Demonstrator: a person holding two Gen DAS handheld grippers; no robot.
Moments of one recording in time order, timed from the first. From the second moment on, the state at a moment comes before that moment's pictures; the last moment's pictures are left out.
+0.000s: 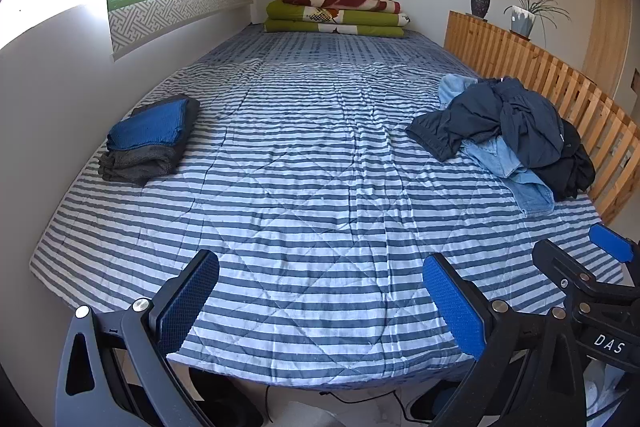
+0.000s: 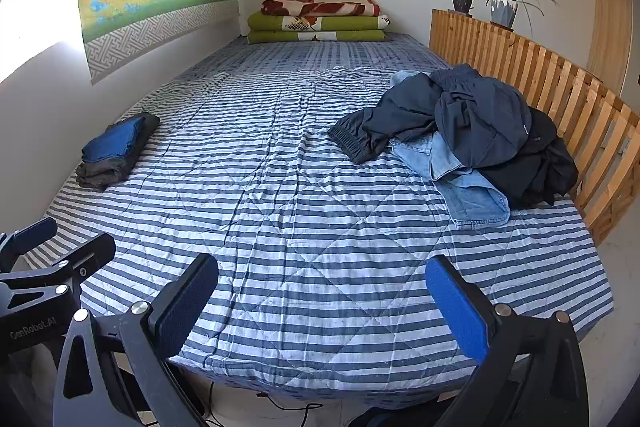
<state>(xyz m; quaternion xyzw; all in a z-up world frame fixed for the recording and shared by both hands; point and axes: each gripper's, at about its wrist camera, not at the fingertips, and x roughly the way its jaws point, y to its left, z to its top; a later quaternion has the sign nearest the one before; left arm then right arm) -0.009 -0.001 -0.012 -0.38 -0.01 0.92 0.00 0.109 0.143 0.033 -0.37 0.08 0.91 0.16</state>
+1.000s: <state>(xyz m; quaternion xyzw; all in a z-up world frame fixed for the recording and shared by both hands) -0.053 0.010 -0.025 -0.40 0.00 0.92 0.01 0.080 0.167 0.019 -0.37 0.08 0.91 0.17</state>
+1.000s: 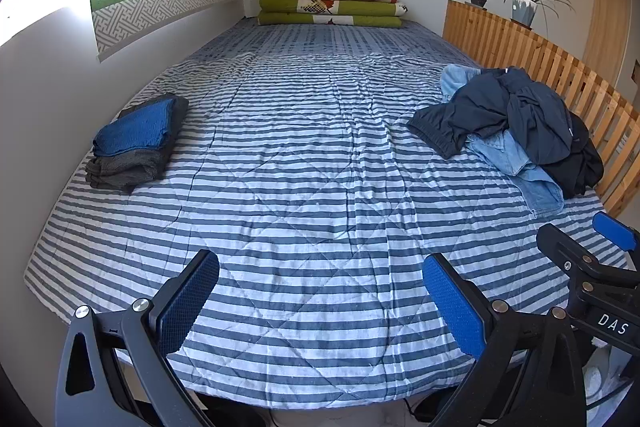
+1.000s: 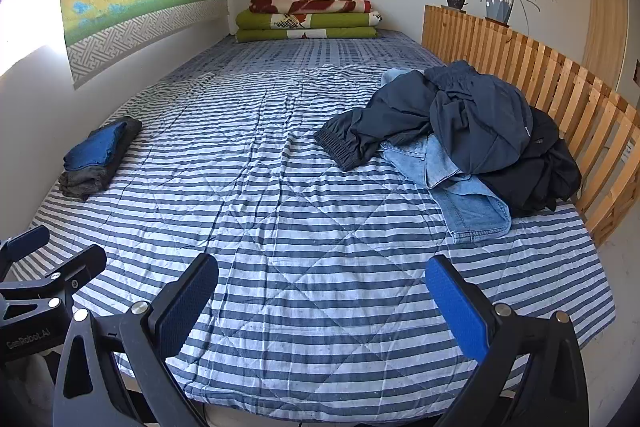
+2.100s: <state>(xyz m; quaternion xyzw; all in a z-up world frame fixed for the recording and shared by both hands) -0.028 0.006 -0.008 -0.38 0.00 0.92 0.01 0.095 0.159 0.034 -0.36 0.09 0.91 0.18</state>
